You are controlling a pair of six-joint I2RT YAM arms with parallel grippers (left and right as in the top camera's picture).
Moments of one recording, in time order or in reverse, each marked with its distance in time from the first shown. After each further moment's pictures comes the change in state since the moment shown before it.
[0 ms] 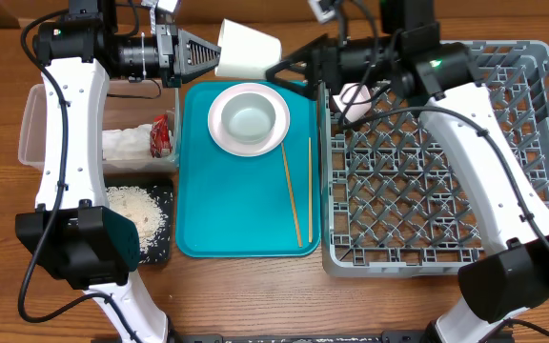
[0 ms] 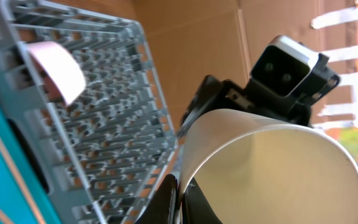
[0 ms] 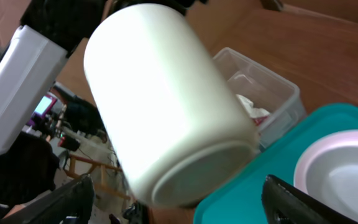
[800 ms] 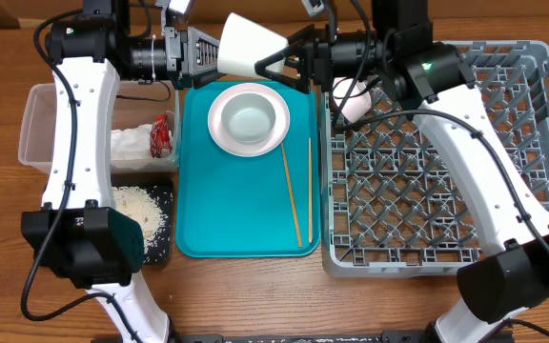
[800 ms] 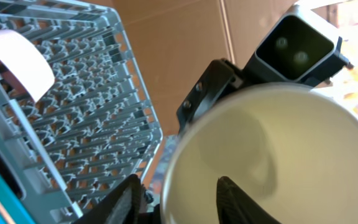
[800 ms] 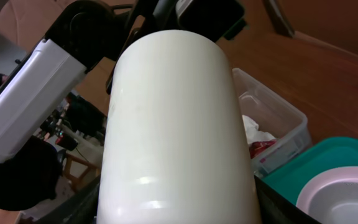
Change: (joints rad) left arm -0.040 0.000 0.000 -0.043 0.039 0.047; right arm 0.000 0.001 0.000 0.121 -0.020 0.031
